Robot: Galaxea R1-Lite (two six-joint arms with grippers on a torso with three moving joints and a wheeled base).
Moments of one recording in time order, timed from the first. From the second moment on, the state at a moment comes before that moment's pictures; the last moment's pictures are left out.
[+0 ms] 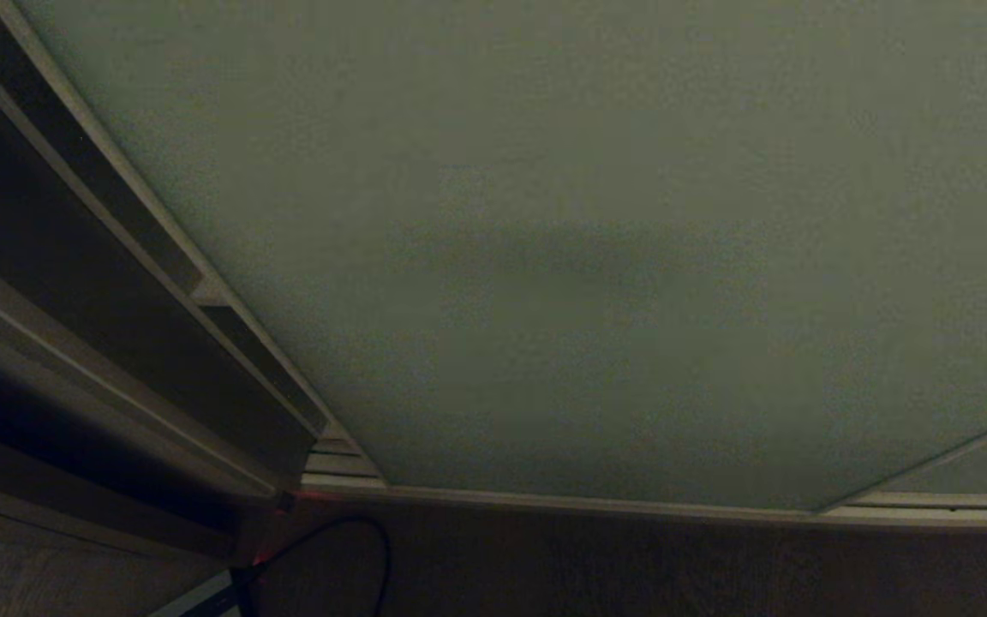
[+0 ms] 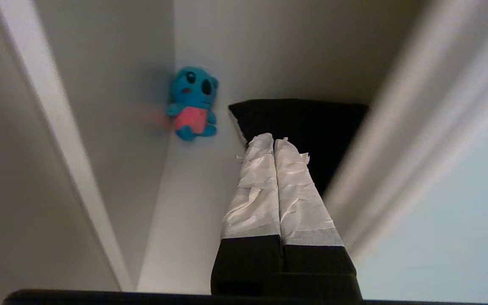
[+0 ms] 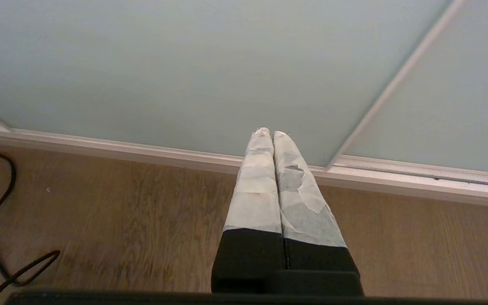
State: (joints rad) left arm 0.08 1.15 -1.32 -0.24 -0.23 -0.17; right arm 0.00 0.00 0.00 0.00 0.00 -0.01
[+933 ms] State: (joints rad) left arm -0.23 1.30 -1.41 -0.24 -0.23 -0.04; right arm 0.00 0.00 0.00 0.00 0.00 -0.01
